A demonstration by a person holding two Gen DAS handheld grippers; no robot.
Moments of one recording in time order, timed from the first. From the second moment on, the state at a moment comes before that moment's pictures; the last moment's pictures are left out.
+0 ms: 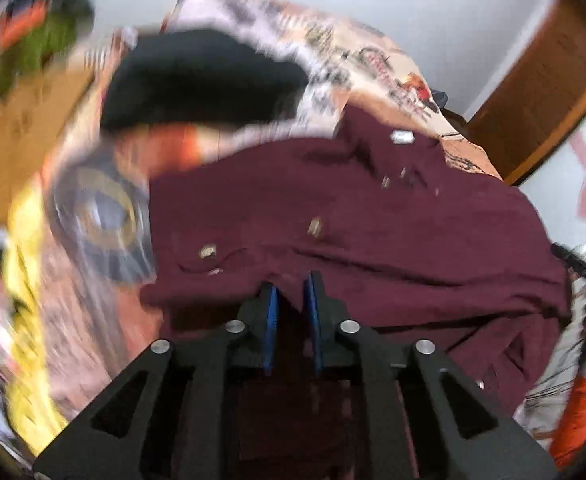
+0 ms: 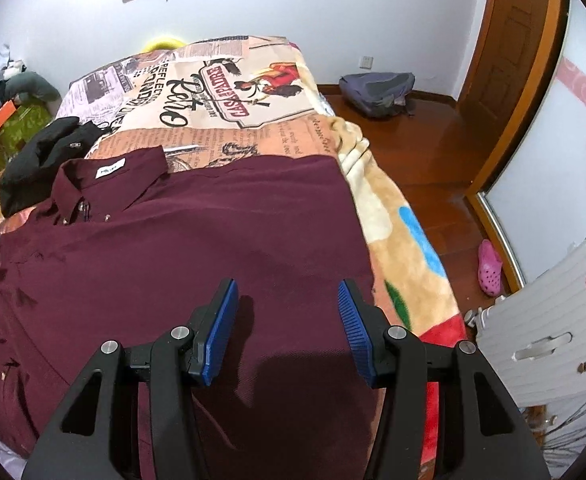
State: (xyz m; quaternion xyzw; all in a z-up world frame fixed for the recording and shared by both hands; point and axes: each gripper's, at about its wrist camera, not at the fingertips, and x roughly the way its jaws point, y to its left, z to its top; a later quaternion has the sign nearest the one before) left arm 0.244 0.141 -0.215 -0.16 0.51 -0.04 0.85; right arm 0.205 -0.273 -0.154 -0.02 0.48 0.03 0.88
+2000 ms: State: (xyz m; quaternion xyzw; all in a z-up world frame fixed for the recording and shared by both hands) left arm 0.223 0.252 -0.248 -0.23 0.51 0.09 0.82; right arm 0.223 -0.298 -0.152 -0.03 0.51 0.05 0.86
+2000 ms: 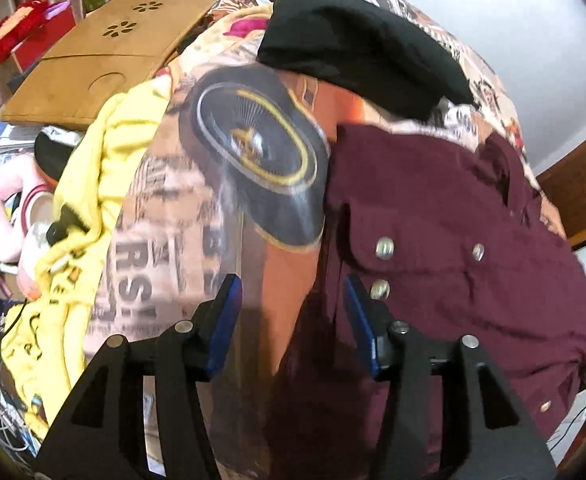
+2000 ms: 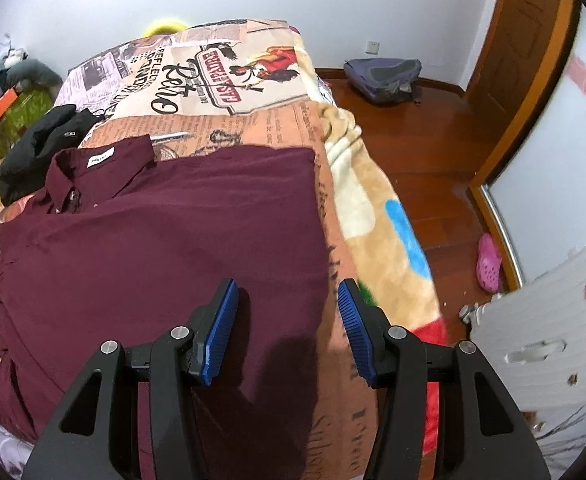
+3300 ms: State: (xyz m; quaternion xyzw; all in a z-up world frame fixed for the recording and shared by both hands) left arm 0.357 0.197 -0.153 -0.02 0.44 0.10 0.89; right arm 0.320 -0.291 -0.062 0.09 0.40 0.11 0.90
